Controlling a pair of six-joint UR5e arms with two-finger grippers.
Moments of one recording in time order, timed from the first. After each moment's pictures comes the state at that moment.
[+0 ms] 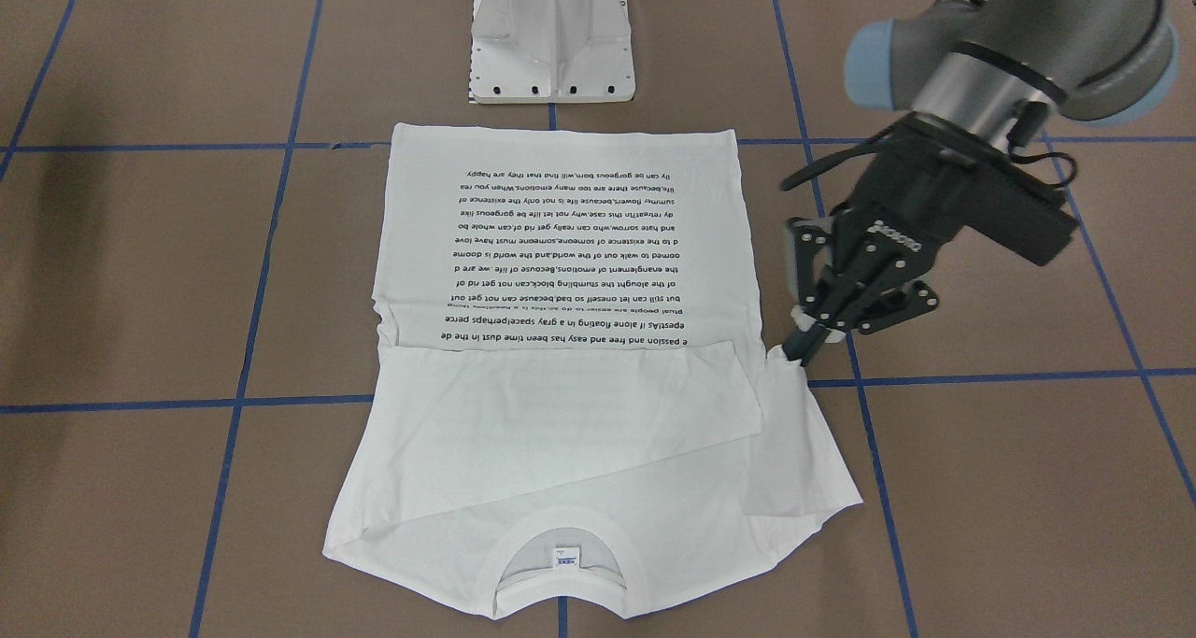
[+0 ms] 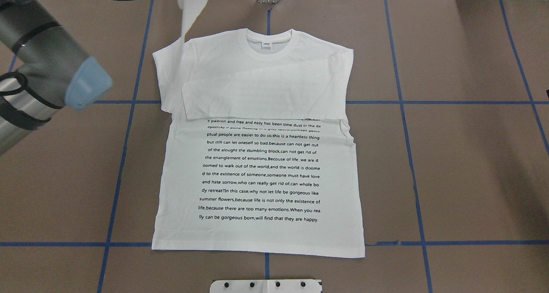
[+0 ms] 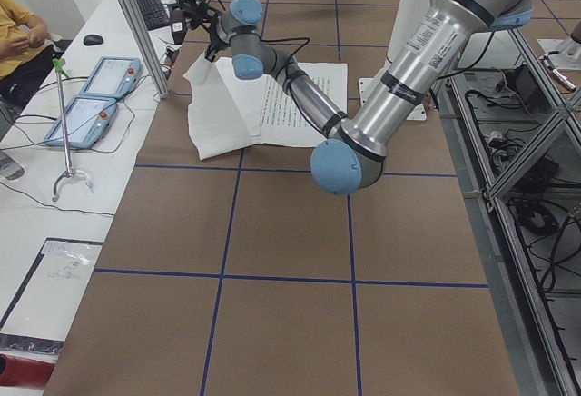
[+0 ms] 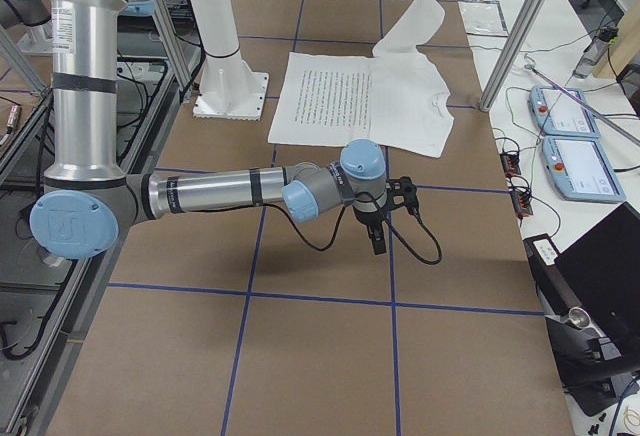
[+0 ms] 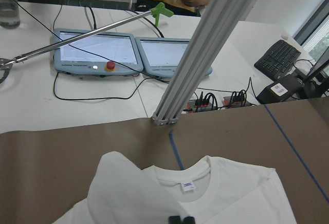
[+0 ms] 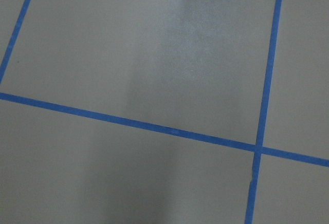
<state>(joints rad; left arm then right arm) -0.94 -2.26 -1.67 -2.18 -1.89 -1.05 1.39 -1.63 1.74 -1.22 2.29 0.25</state>
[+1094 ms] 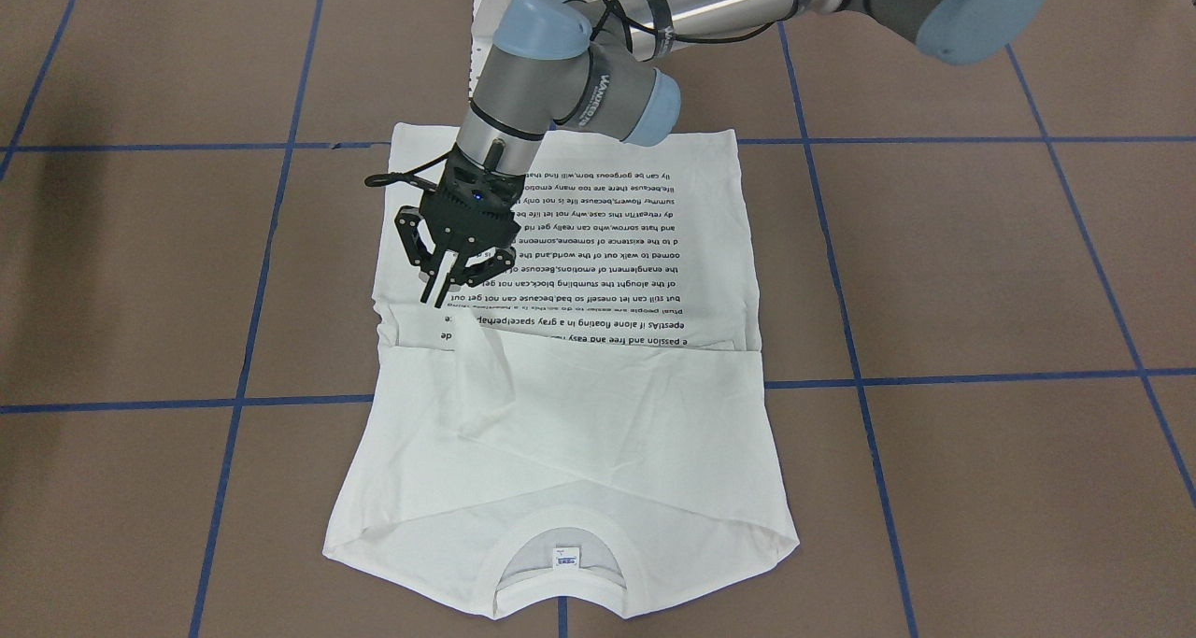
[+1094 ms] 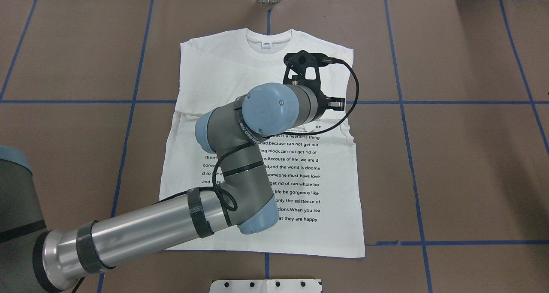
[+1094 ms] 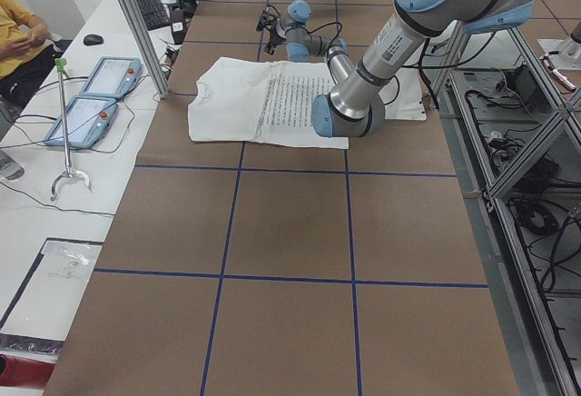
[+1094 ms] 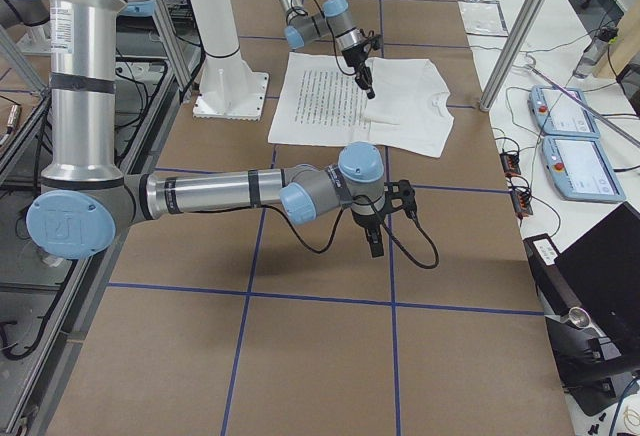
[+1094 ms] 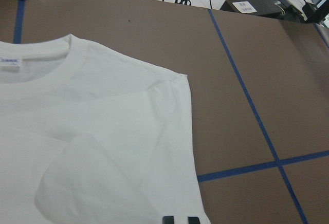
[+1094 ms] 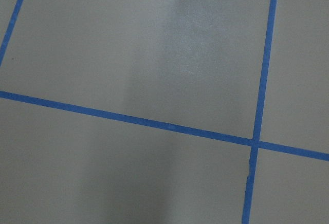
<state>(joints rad) -0.44 -2.57 -1.27 -2.23 -1.52 -1.16 1.39 -1.64 1.74 -1.22 2.29 0.26</state>
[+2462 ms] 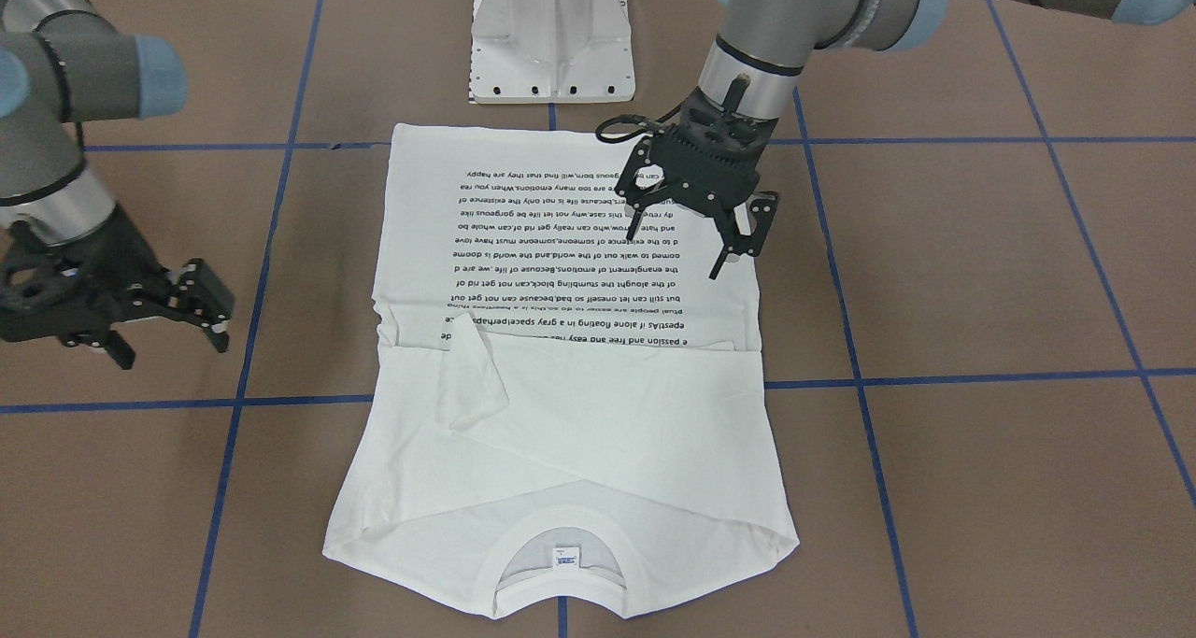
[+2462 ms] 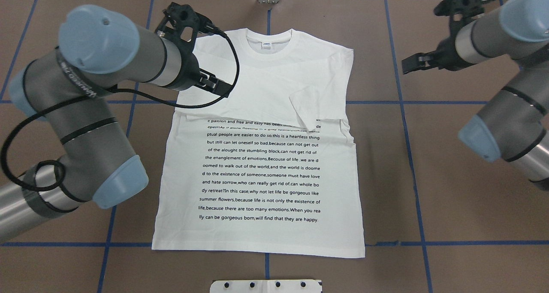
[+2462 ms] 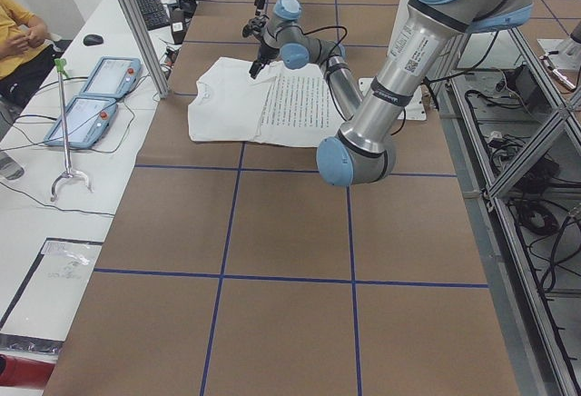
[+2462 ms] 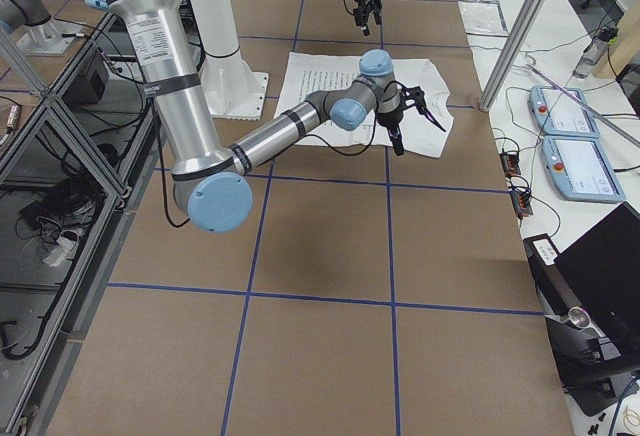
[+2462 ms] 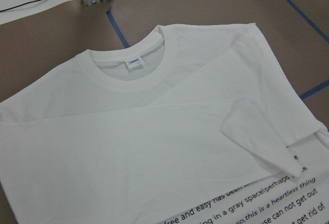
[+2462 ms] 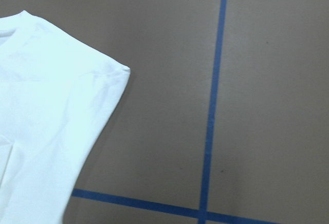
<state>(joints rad) -0.72 -2.13 -1.91 -1.75 -1.82 -0.65 0.89 -1.19 1.78 -1.35 1.89 0.83</state>
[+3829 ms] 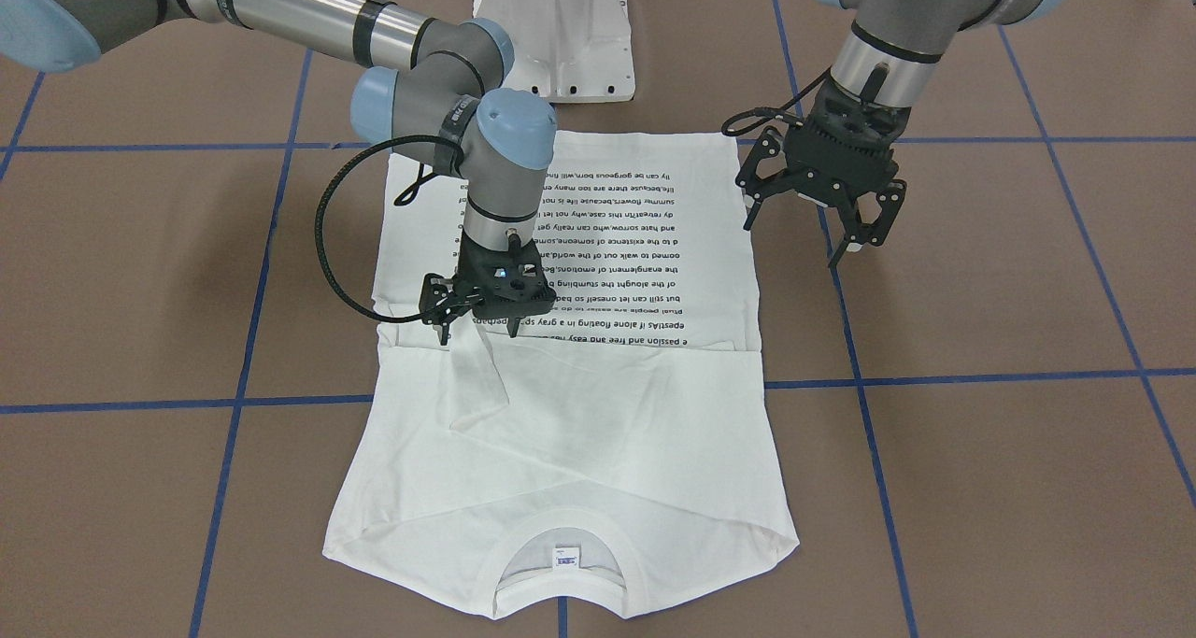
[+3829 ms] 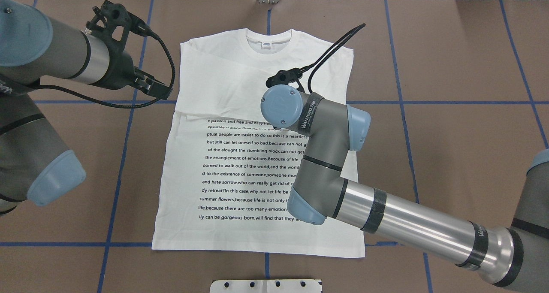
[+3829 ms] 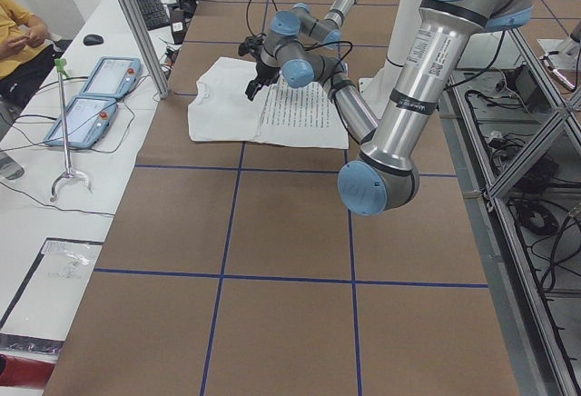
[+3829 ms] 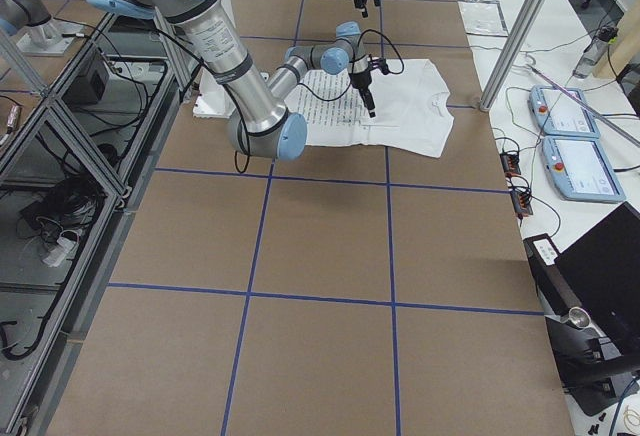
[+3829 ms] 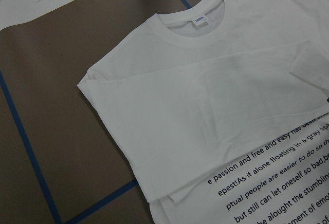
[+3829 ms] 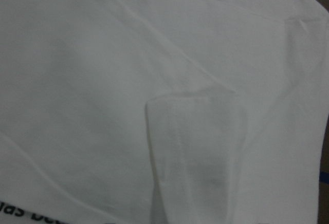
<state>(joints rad) -0.80 -1.97 -1.99 -1.75 -1.89 -0.56 0.49 -0.76 1.40 -1.61 1.48 0.92</state>
